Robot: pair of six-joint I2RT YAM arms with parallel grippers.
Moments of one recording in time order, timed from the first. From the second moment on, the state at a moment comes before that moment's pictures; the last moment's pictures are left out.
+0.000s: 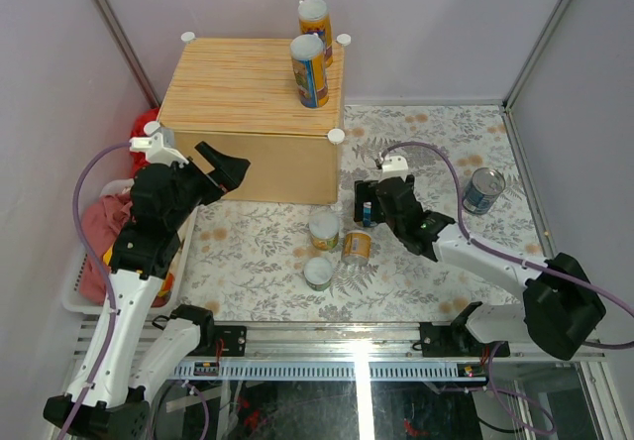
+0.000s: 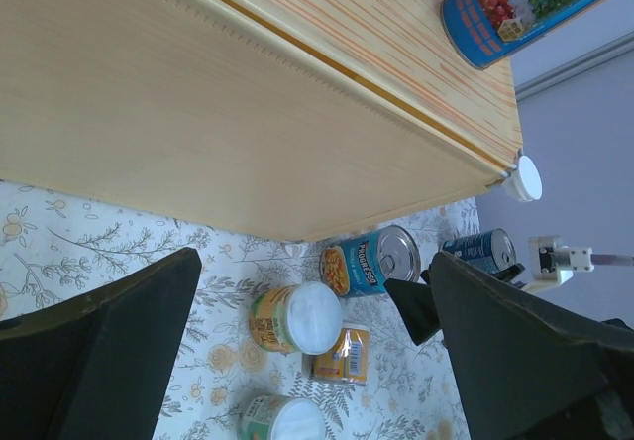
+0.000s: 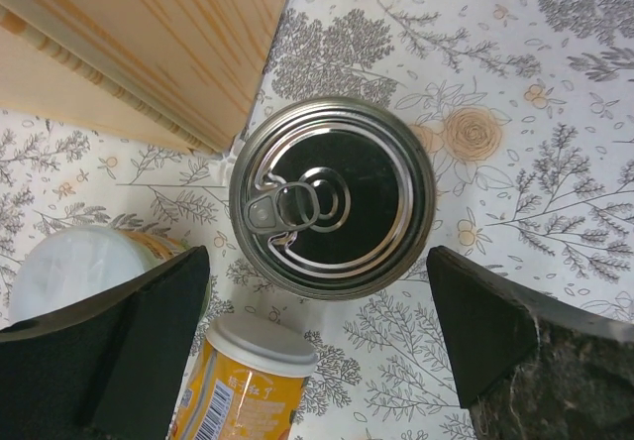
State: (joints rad) left arm -0.18 0.77 0.97 -0.44 0.12 -0.71; right arm 0.72 1.28 0.75 -0.04 0.39 0.38
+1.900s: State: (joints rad) left arm -0.18 0.77 0.96 -0.43 0.13 -0.66; right arm 0.72 1.44 0.70 0.15 0.40 0.20
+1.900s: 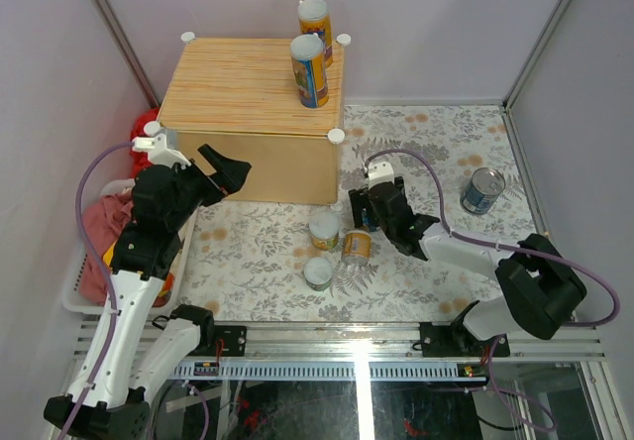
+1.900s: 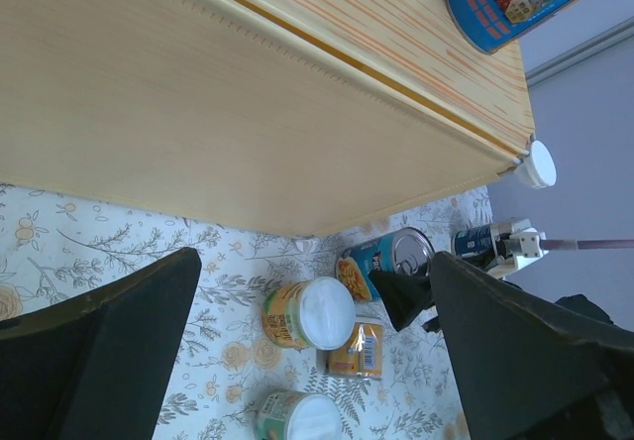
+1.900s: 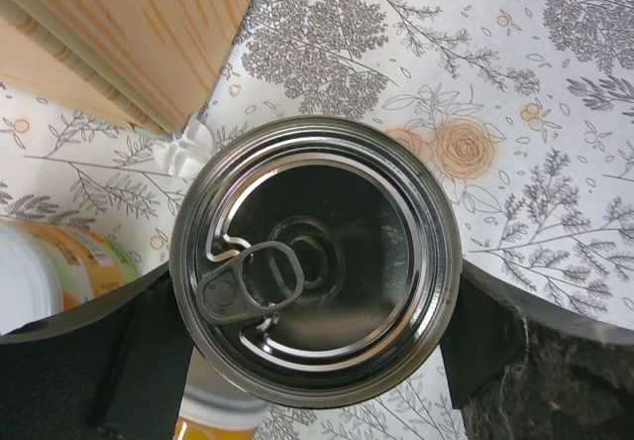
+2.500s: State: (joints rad) left arm -0.18 0.74 0.96 -0.43 0.09 -0.70; right arm 0.72 1.12 0.80 -0.22 0.33 0.12
